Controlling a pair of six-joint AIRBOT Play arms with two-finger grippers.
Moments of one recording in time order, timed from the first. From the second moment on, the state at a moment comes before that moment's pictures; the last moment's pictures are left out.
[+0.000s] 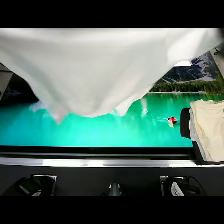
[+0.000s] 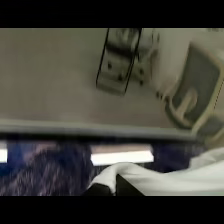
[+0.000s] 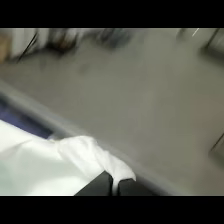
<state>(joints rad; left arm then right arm) -0.50 -0.71 1.64 1.78 -0.91 -2.00 -0.27 -0.85 1.56 -0.66 0.85 0.65</state>
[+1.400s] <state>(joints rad) -0.11 -1.27 1.32 1.86 -1.29 -1.82 -0.06 -1.55 1.58 -1.00 0.85 0.87</state>
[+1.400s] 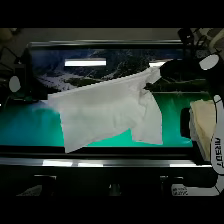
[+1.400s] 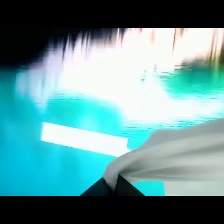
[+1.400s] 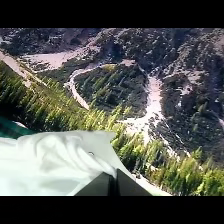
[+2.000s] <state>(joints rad) -0.08 -1.38 1.19 1.44 -1.38 -1.70 -0.13 -1.65 1.58 -1.06 1.04 0.87</state>
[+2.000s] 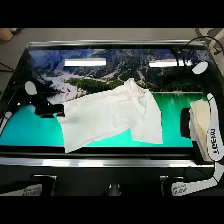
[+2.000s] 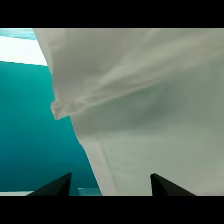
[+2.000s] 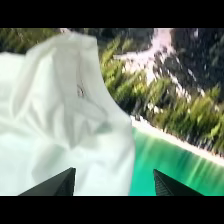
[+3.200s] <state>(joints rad) -0.07 -1.15 0.51 1.08 -1.10 -1.62 -0.27 -1.67 1.53 -1.16 1.39 0.84</state>
